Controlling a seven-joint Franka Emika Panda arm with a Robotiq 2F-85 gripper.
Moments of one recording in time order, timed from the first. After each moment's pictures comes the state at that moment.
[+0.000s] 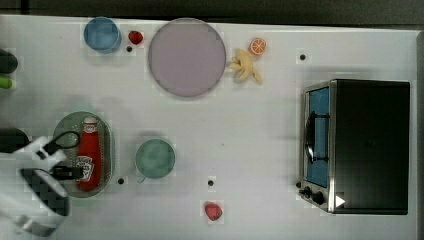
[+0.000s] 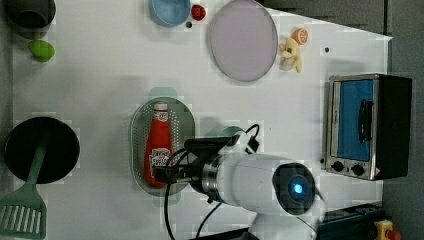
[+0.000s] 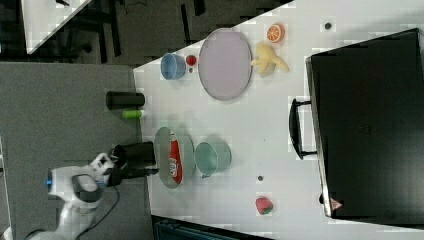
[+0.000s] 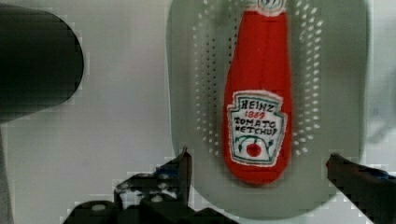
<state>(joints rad) 0.04 0.32 0.76 -2.16 -0.13 0.82 0.08</state>
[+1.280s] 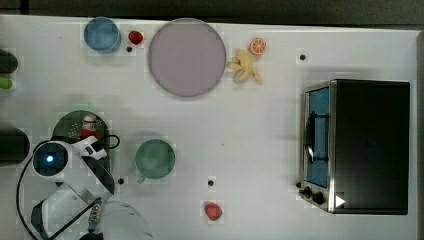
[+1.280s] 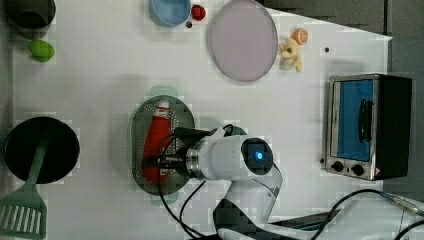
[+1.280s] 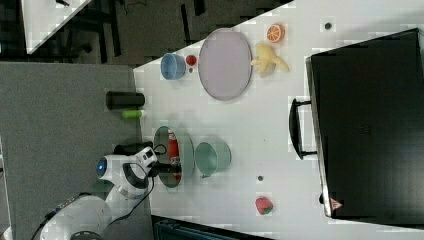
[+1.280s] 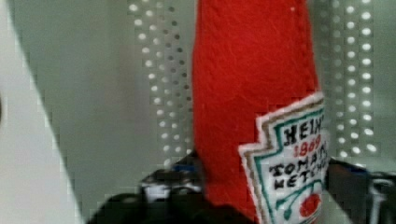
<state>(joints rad) 0.06 0.61 0.64 -2.20 -0.22 1.10 0.16</state>
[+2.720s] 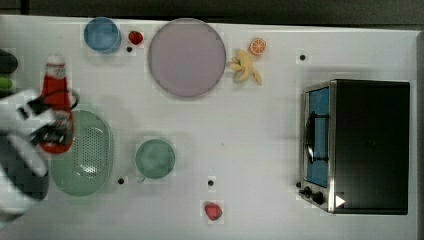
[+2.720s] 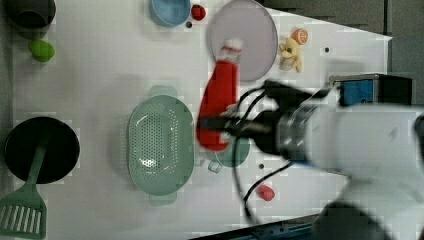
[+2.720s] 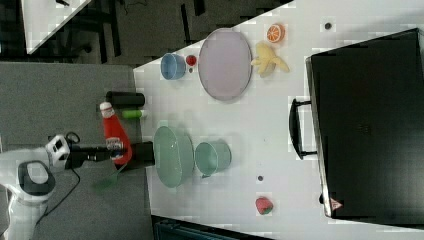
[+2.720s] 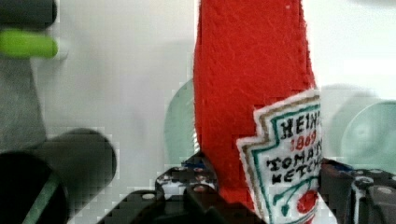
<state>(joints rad) 0.02 0.19 0.64 -1.84 -0.05 0.48 0.06</state>
